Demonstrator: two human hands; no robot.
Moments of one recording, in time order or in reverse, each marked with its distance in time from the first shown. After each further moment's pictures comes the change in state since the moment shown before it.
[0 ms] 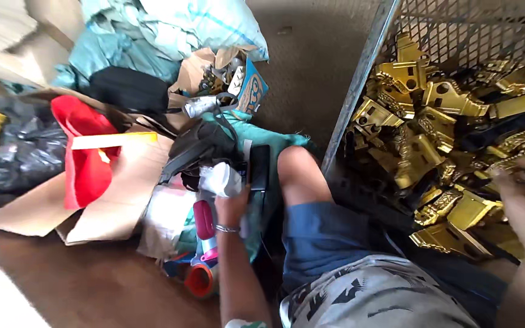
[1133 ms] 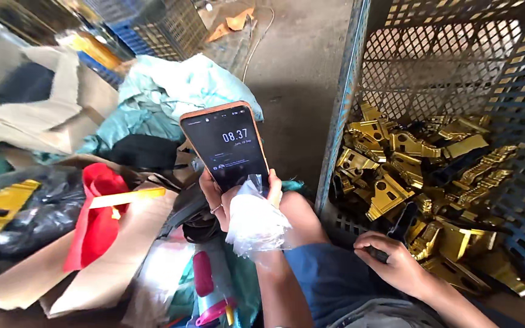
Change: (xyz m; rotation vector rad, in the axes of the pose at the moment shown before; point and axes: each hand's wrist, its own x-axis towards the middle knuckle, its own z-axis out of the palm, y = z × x) left_hand 0.008 0.137 0.033 -0.327 0.674 0.320; right_hand -0.077 -0.089 0.099 0.538 -0.418 -0.467
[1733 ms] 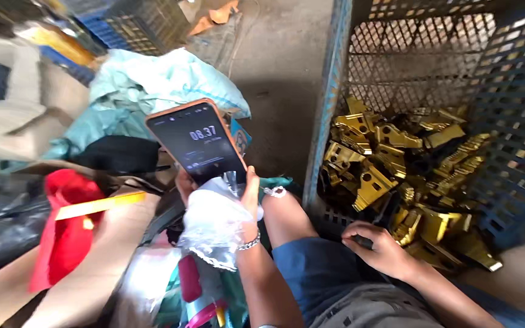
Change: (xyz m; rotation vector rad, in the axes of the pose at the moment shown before) left_hand 0.007 0.012 -0.012 0.101 -0.152 0.010; right_hand 0.003 -0.002 -0.006 -0.032 -0.056 0.074
